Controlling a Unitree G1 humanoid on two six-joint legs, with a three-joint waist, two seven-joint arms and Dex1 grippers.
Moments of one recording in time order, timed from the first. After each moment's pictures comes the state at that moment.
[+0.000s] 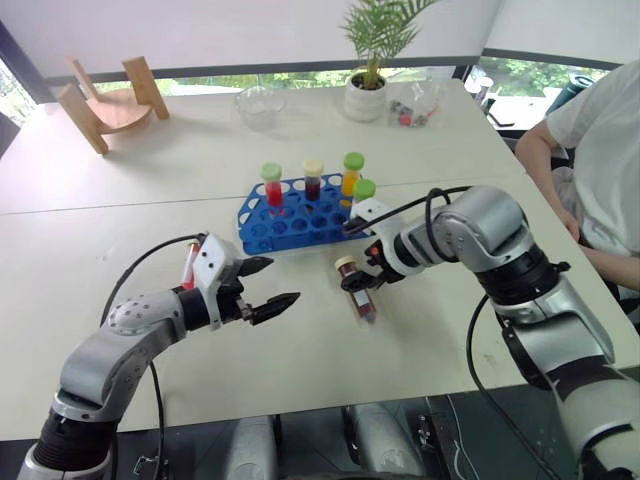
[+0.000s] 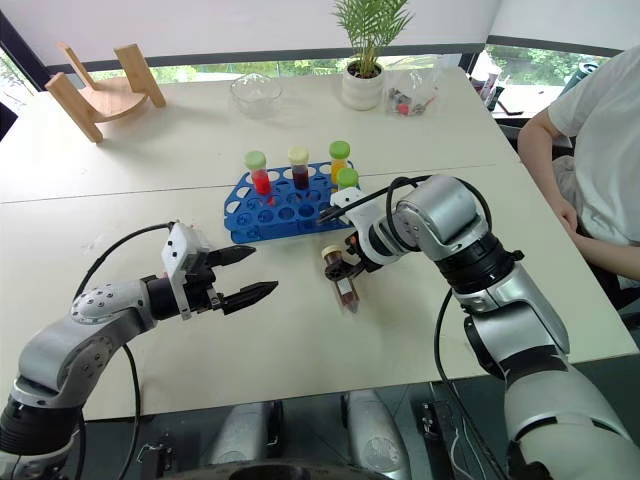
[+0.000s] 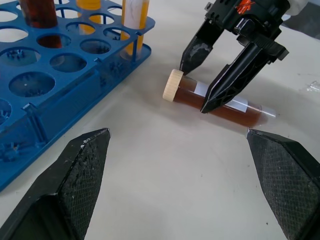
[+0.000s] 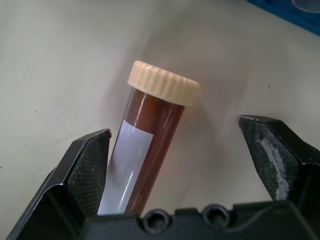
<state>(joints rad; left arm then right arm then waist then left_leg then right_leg) -0.09 0.63 0.03 -0.47 -0.60 0.64 -0.72 -1.00 -0.51 0.44 0.00 0.65 1.61 0.38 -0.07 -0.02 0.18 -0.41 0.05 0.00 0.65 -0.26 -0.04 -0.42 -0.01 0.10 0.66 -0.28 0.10</state>
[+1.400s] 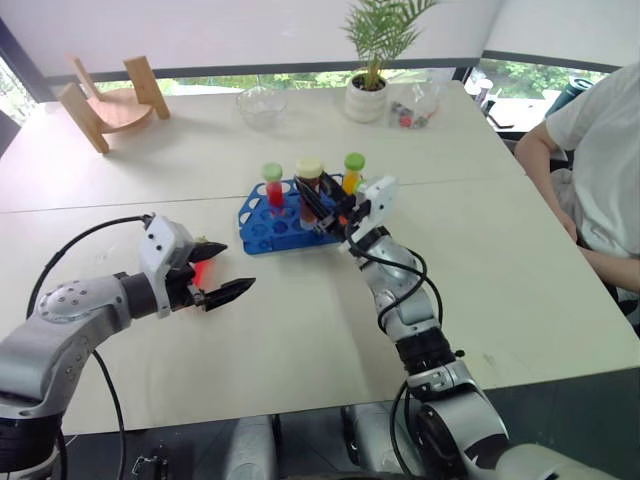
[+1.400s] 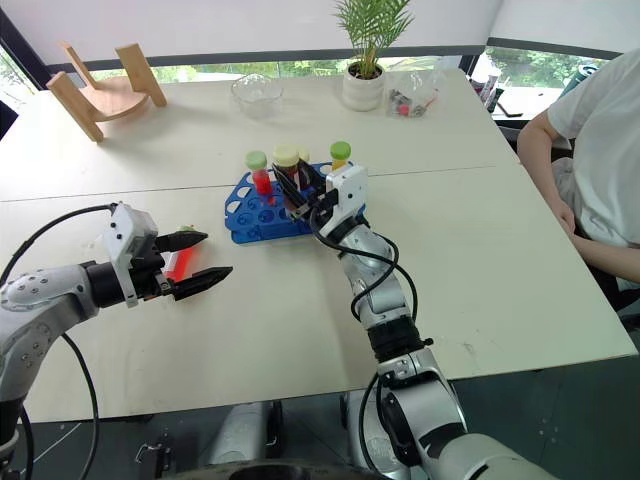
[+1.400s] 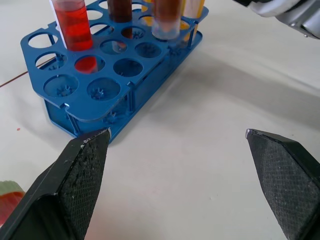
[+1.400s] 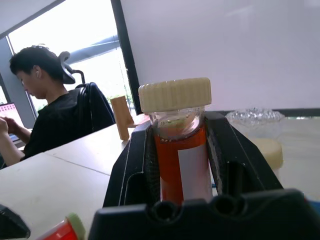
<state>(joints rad) -0.09 0.81 0.22 -0.46 -0.65 0.72 -0.77 -0.62 0.04 0.11 0.37 0.21 -0.26 0.45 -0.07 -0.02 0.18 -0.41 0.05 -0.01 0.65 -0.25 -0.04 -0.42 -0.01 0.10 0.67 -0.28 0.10</state>
